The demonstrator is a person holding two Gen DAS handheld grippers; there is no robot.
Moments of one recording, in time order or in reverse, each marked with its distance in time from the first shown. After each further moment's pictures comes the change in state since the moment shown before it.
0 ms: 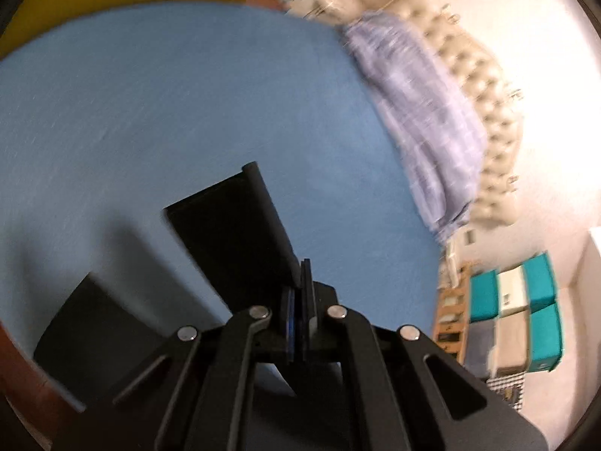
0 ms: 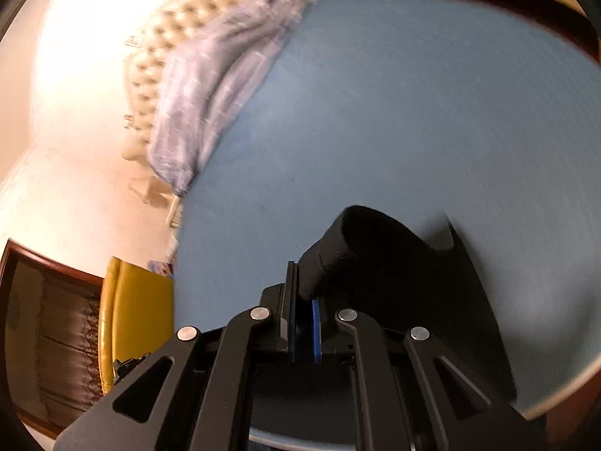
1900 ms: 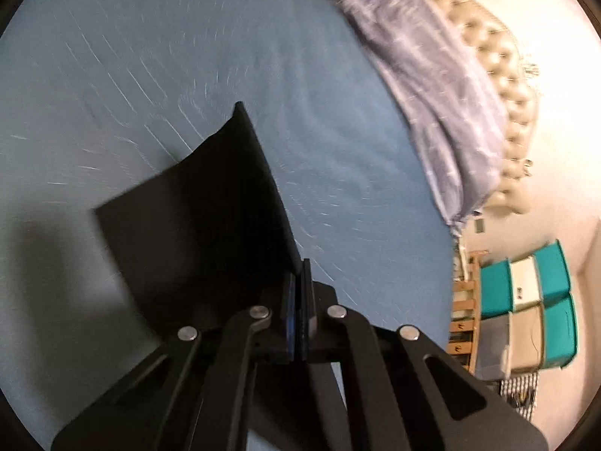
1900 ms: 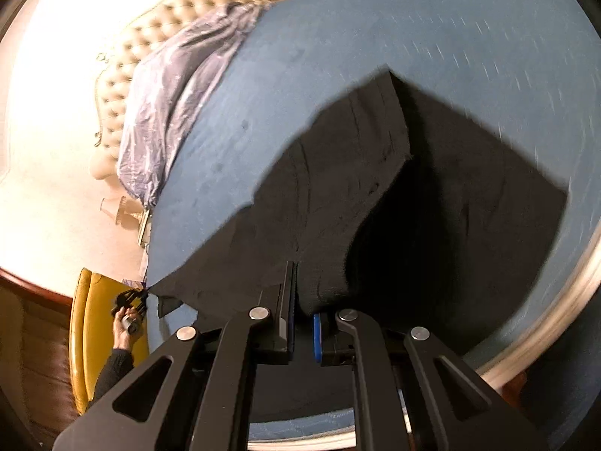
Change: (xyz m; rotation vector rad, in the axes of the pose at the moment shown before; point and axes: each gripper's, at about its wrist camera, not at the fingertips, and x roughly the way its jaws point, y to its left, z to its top) left arm 0.249 -0.012 0.045 0.037 0.104 0.006; right arm 0.027 -0.030 -0.186 0.099 -0.079 -0.139
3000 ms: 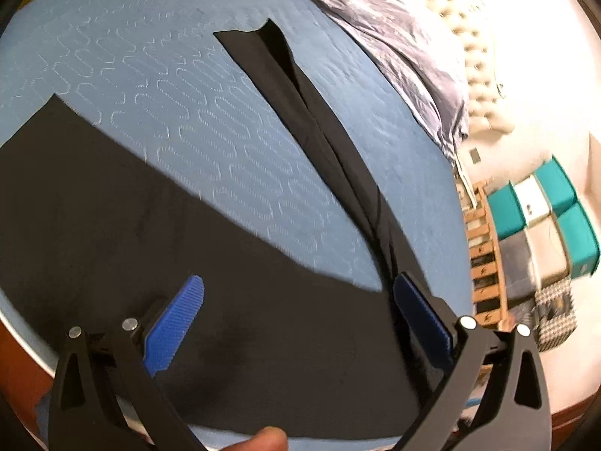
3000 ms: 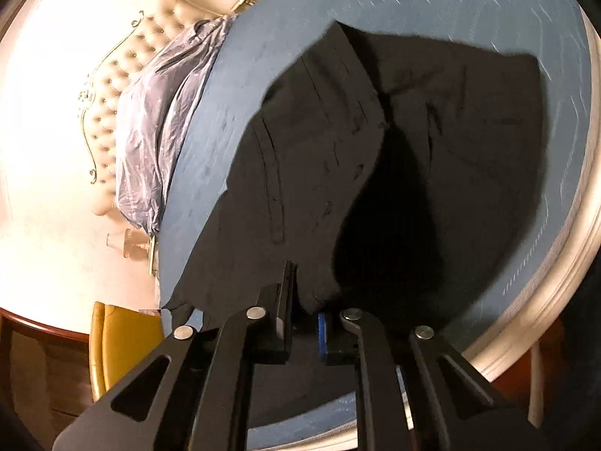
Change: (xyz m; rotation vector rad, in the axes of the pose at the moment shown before) left arm -0.152 0.036 -0.294 0.161 0.031 0.057; right arm 0.018 -0.019 -0.050 0.185 -0.023 0.022
